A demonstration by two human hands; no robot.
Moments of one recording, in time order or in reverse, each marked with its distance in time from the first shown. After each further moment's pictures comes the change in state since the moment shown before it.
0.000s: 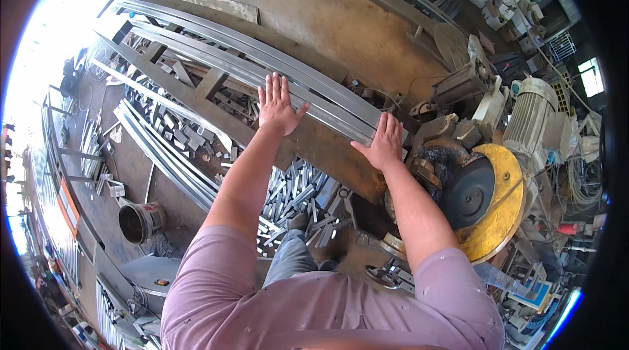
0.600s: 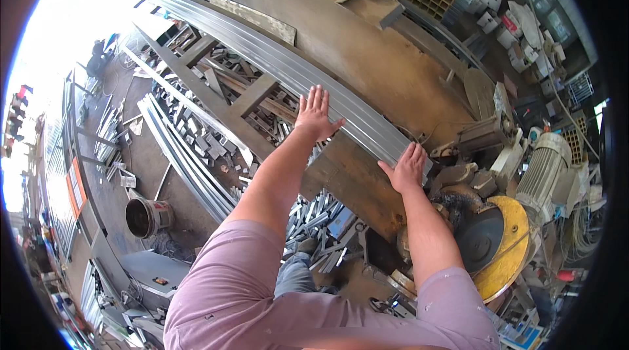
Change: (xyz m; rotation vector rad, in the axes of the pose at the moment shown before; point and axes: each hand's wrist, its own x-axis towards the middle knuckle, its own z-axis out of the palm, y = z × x) left_hand 0.063 -0.015 -0.022 -0.059 -0.140 0.056; right_hand 0.048 -0.005 0.015 -0.089 0.111 -0.021
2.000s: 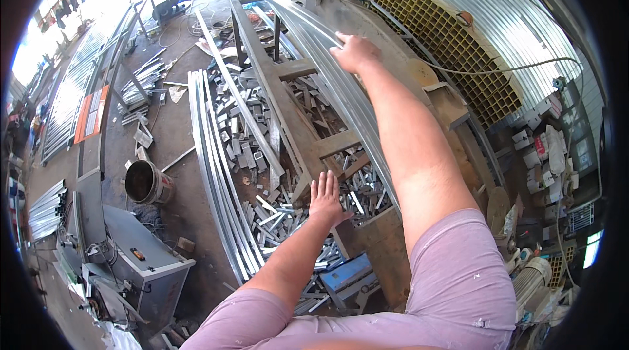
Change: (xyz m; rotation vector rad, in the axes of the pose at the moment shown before) left_hand -0.137 -0.086 0.006 -0.166 -0.074 -0.410; right_hand 0.309 -0.511 -0.247 0.170 -0.056 -0.567
